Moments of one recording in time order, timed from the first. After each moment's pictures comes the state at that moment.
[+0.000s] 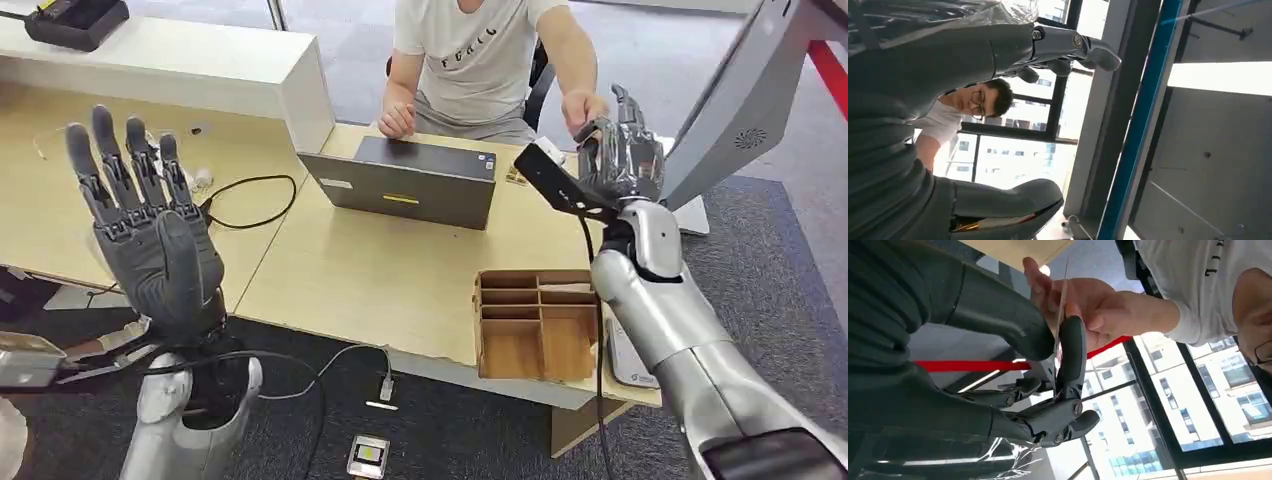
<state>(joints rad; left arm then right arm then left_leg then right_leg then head) -0.14 -0.03 -0.38 -2.02 0.45 0.27 -0.70 -1.05 0.03 0.67 -0.55 0.86 -0.48 0.07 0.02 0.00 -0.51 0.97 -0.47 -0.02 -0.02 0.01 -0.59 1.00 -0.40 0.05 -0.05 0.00</state>
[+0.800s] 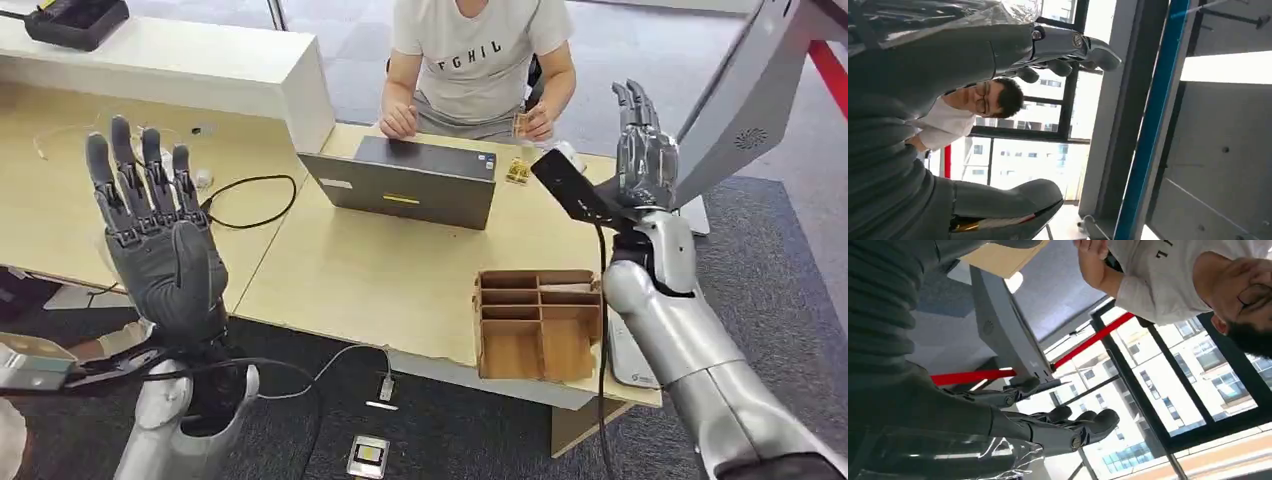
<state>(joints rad) -0.11 0.02 -0.41 -2.02 0.44 0.30 -0.70 -0.94 -0.04 0.66 -0.76 0.74 -0.53 0.00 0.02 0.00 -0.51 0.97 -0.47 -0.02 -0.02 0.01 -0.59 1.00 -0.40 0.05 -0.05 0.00</state>
